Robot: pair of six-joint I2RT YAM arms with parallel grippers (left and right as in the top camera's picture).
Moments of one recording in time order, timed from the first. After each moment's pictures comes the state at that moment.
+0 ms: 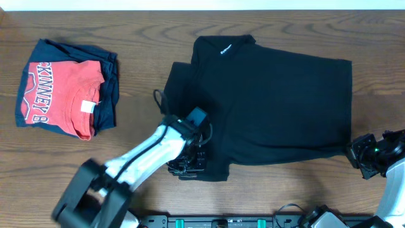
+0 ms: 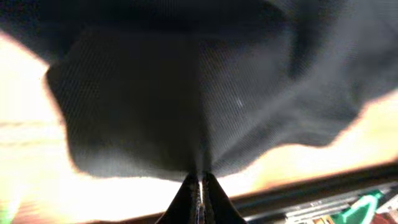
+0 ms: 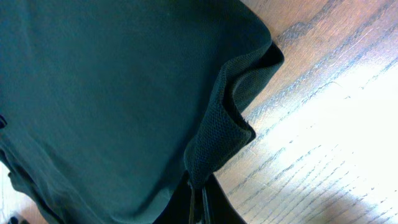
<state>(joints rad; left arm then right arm) -0.65 1.59 0.89 -0.97 0.35 -0.58 -0.75 1.22 0.79 -0.93 -0.39 0.41</state>
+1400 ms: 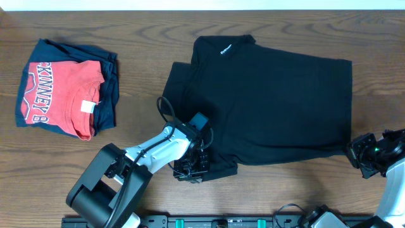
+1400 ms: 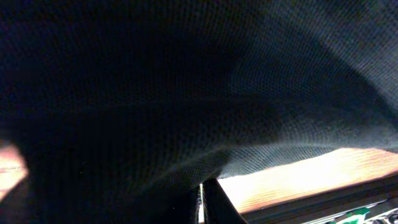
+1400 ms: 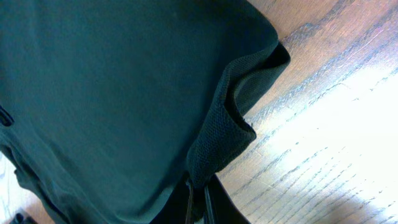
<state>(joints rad) -0.66 1.72 0.82 -0.82 0.46 -0.67 -0.75 1.22 0.79 -0.93 -0.41 0.41</state>
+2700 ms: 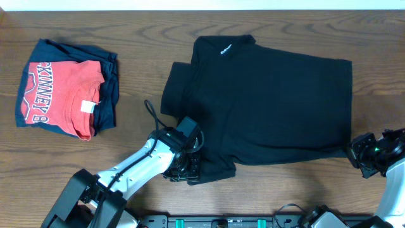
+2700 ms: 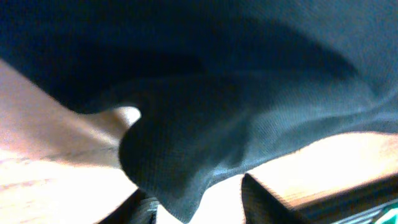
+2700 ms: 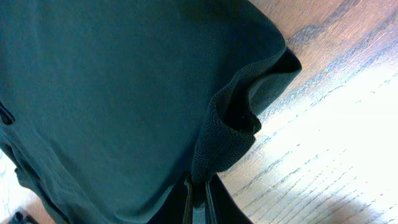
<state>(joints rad) -0.62 1.52 0.70 -0.76 0.37 -0.56 -0.75 1.22 0.79 -0.92 -0.41 0.40</state>
